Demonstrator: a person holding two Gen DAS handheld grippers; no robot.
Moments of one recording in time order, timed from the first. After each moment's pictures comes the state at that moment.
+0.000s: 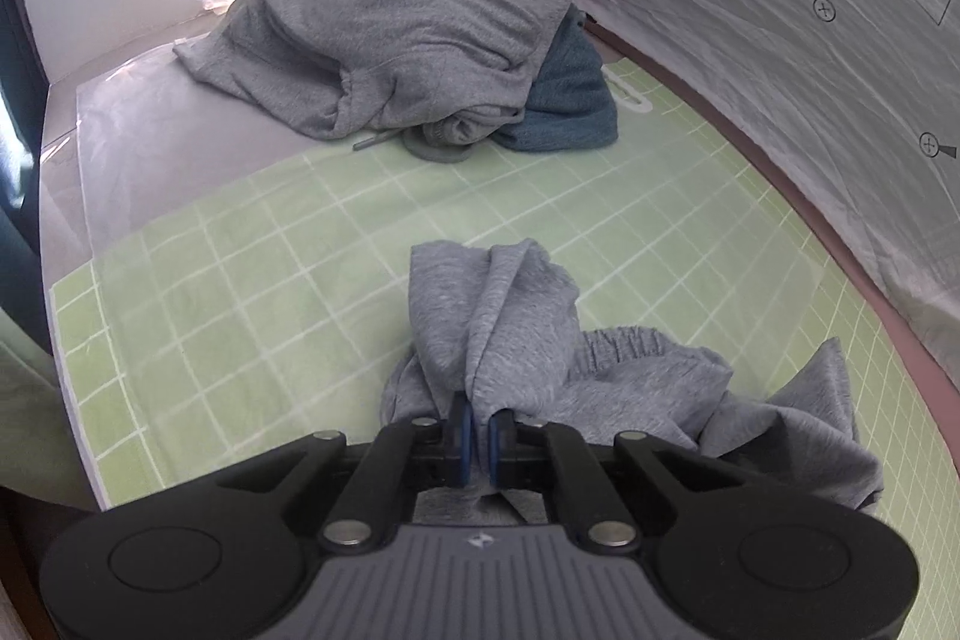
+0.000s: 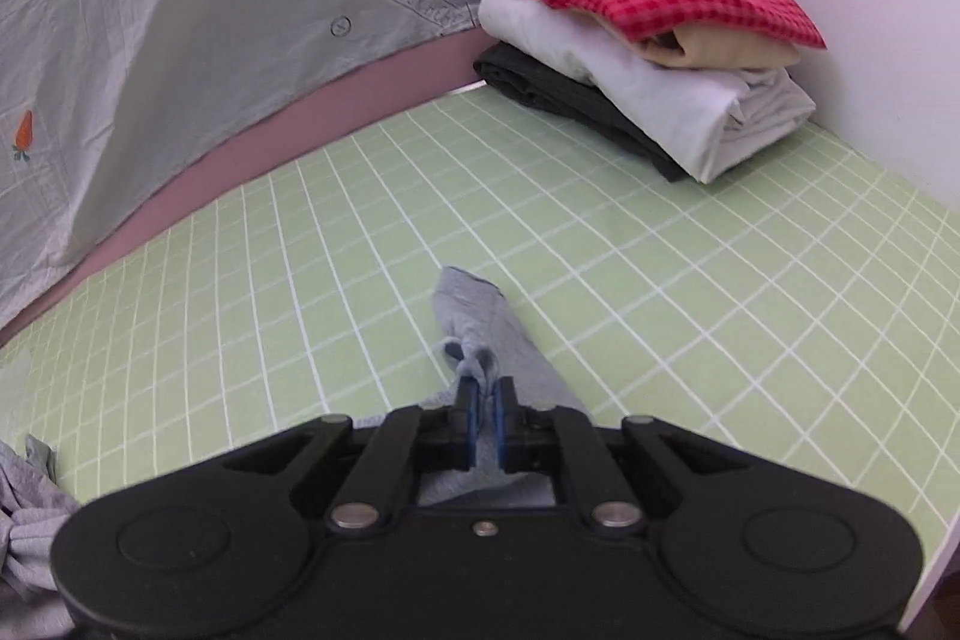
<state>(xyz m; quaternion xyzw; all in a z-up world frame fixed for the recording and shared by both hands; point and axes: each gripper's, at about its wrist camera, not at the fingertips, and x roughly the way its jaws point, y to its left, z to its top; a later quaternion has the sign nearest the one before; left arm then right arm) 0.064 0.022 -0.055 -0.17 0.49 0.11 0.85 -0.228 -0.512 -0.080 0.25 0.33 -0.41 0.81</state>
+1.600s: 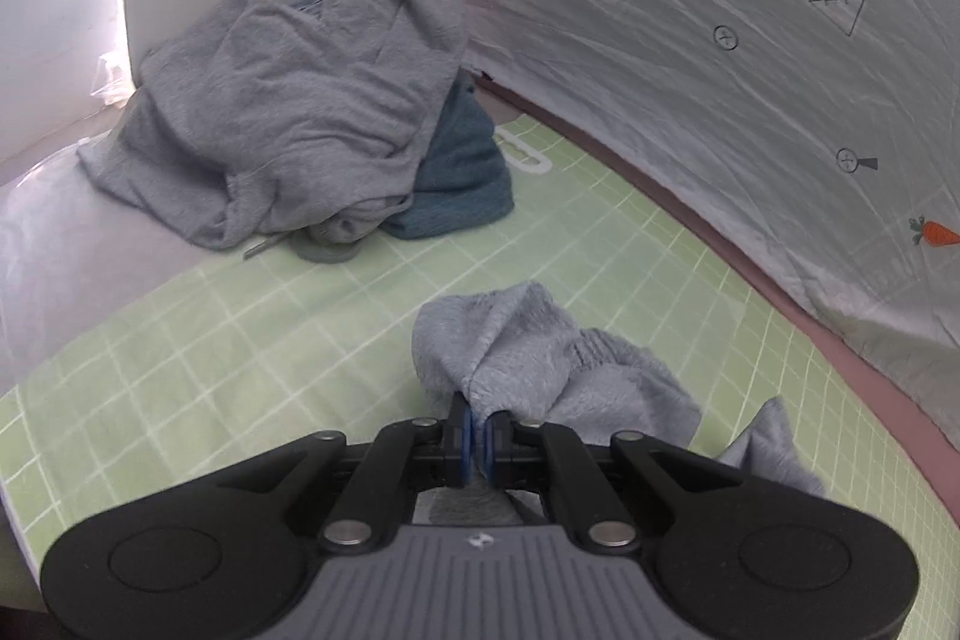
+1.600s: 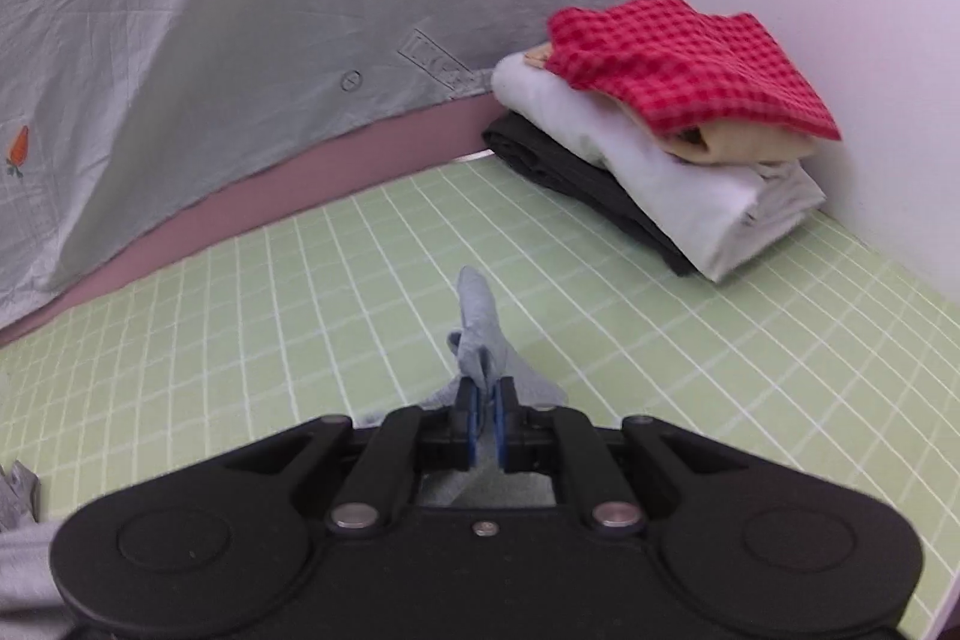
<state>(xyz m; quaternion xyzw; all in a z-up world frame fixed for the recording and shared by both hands) 0.100 0.005 -0.034 -0.15 0.44 0.04 0.89 -0.208 -0.516 -0.072 0.19 0.30 -0.44 0.82</state>
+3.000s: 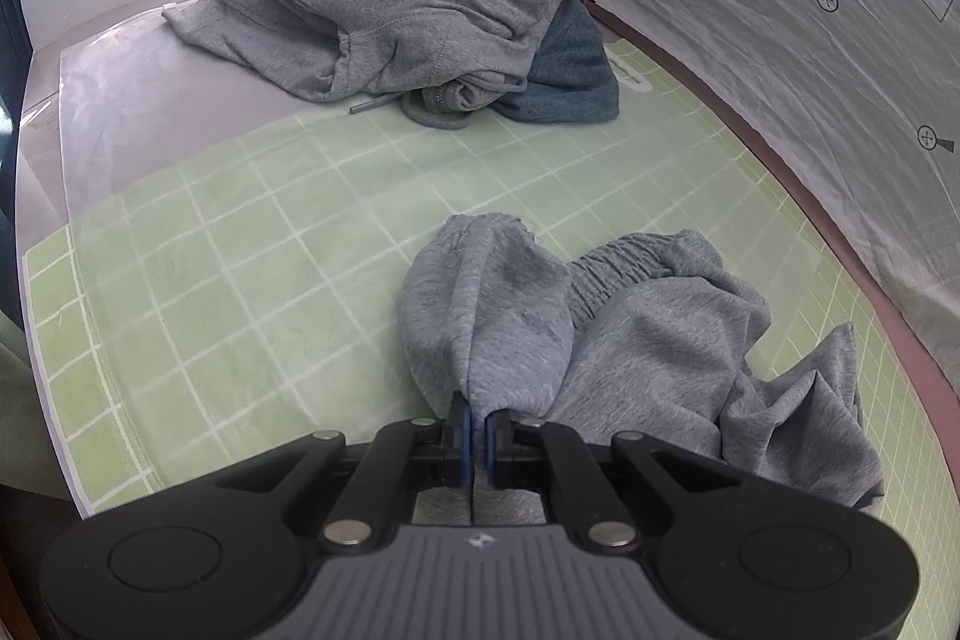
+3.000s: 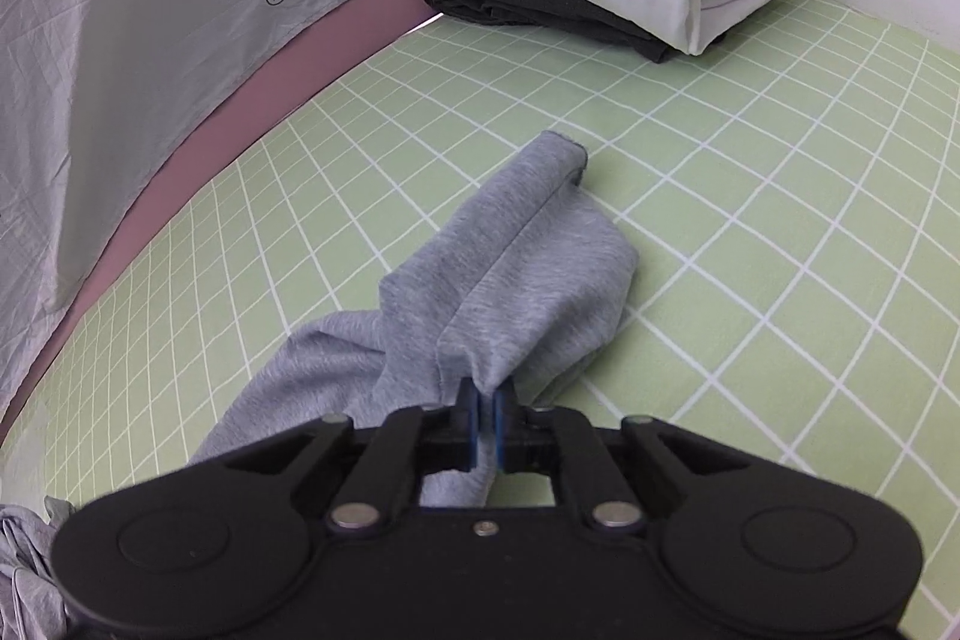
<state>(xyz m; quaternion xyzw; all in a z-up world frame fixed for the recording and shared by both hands) 0.069 0.028 -0.064 -0.19 0.48 0.08 0.85 -0.225 -0.529 -0.118 0.36 0.30 -0.40 0.79</state>
